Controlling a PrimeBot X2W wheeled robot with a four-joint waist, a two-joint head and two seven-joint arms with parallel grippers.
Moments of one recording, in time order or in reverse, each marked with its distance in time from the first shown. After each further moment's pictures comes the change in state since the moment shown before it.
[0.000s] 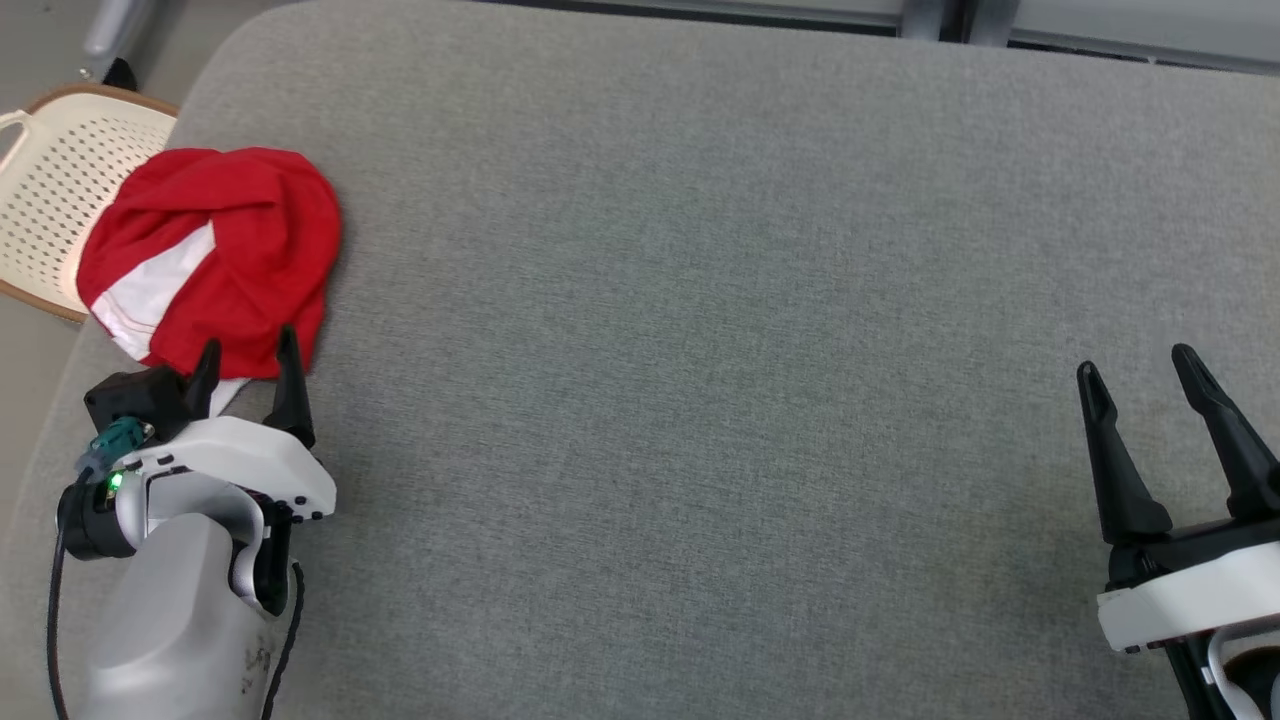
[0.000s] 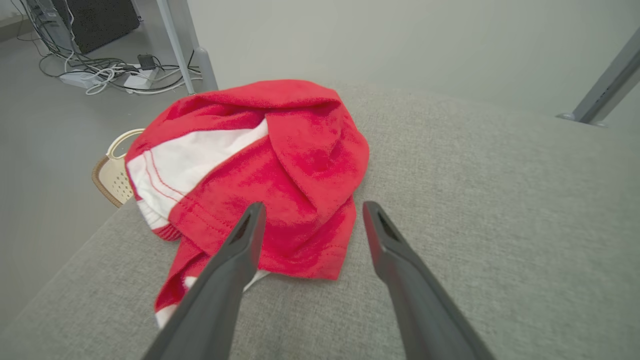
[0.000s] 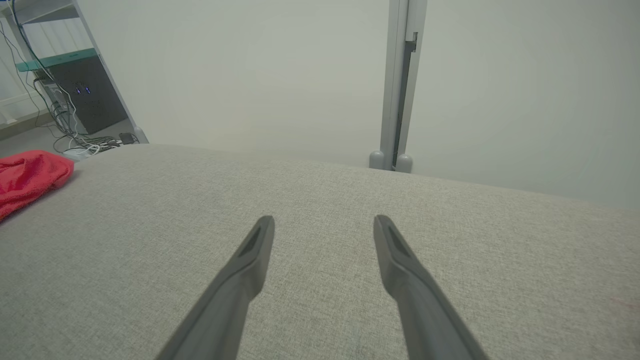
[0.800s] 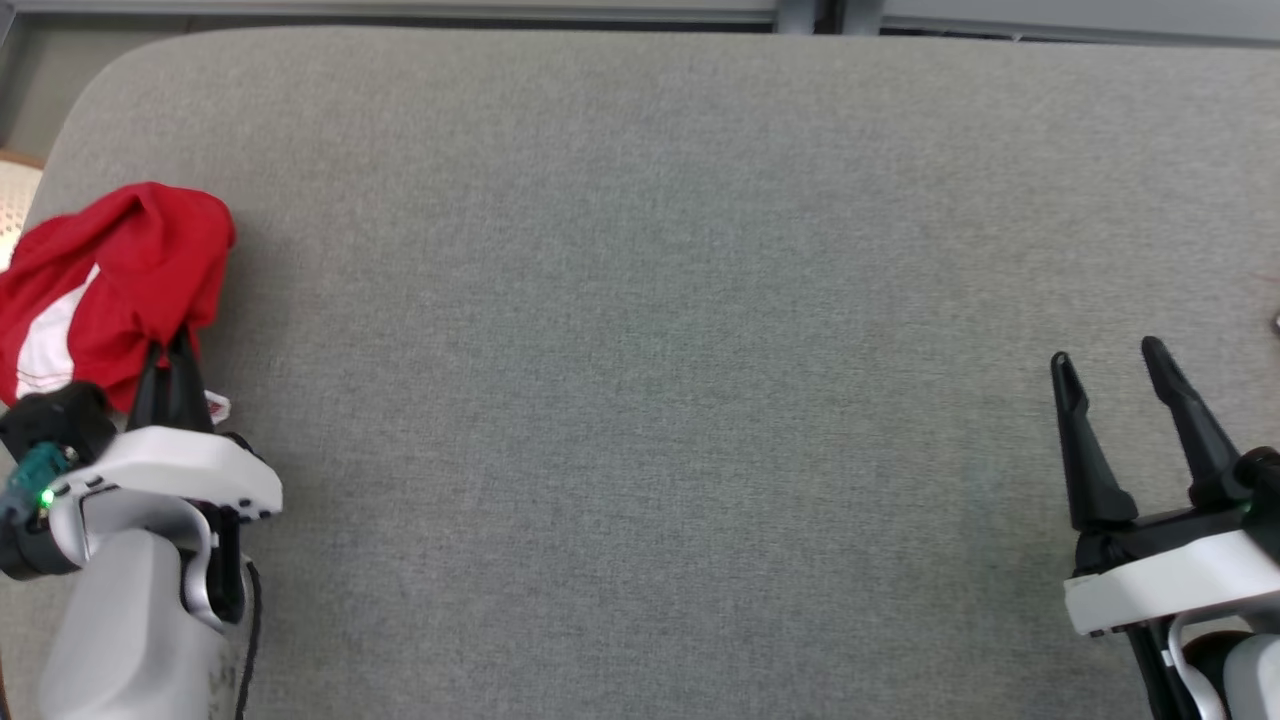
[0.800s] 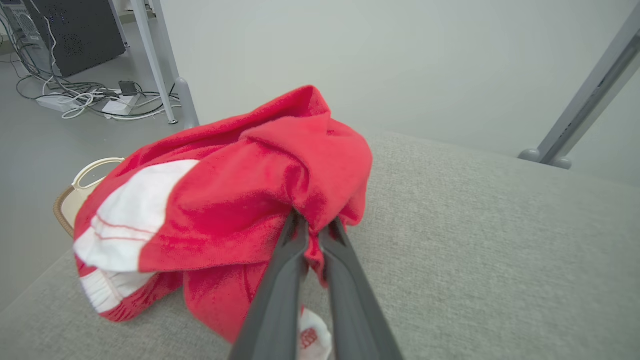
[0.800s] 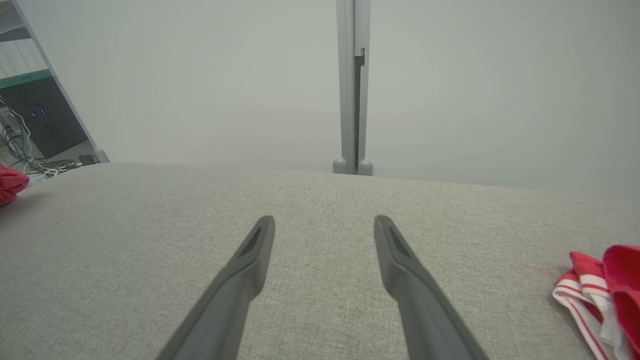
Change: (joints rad) left arm 0.046 0.001 0.179 -0.104 0.070 -0.012 -0.002; right arm -0.064 0.022 0.032 0.118 0.016 0.000 -0.095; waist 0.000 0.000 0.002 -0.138
